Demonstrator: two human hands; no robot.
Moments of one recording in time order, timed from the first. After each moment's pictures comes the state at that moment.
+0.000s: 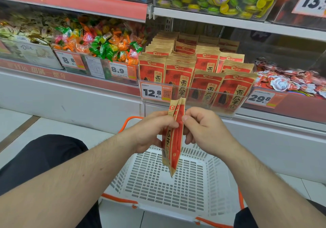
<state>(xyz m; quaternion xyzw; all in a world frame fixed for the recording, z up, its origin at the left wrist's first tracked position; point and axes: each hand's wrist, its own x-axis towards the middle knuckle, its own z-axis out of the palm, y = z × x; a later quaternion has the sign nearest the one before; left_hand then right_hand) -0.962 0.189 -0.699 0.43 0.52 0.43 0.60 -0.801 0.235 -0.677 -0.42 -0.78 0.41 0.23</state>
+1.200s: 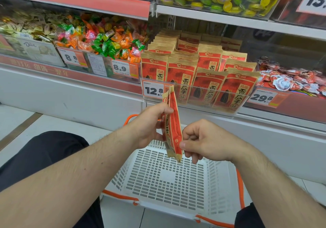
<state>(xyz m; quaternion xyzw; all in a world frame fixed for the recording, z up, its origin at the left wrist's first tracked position) -0.962 0.192 -0.698 0.31 0.54 0.51 0.59 -0.787 0.235 -0.672 -0.35 -0.81 0.46 0.01</state>
